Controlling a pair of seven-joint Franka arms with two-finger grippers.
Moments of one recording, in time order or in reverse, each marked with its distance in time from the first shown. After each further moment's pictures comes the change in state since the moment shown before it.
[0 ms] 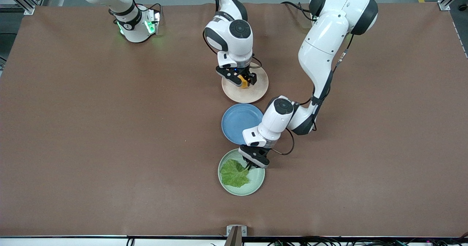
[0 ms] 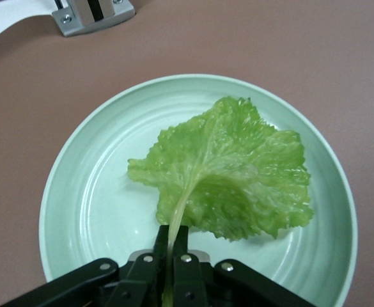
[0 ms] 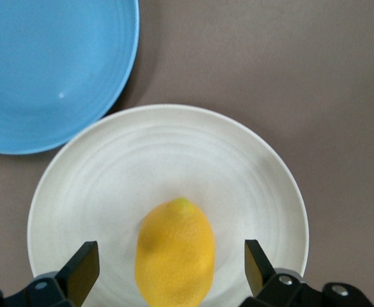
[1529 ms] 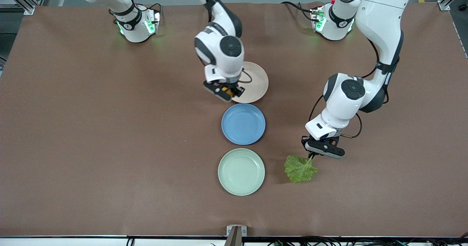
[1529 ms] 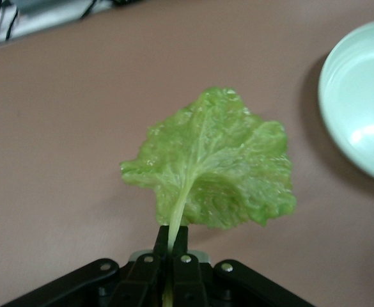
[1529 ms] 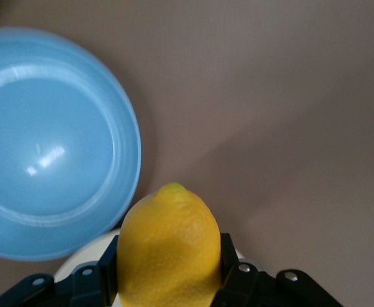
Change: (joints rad) left arm 0.269 -0.537 0.016 -0.603 0.005 -0.158 0.021; right arm -0.192 -0.050 -0.042 0.092 -0.013 -0.218 -0.299
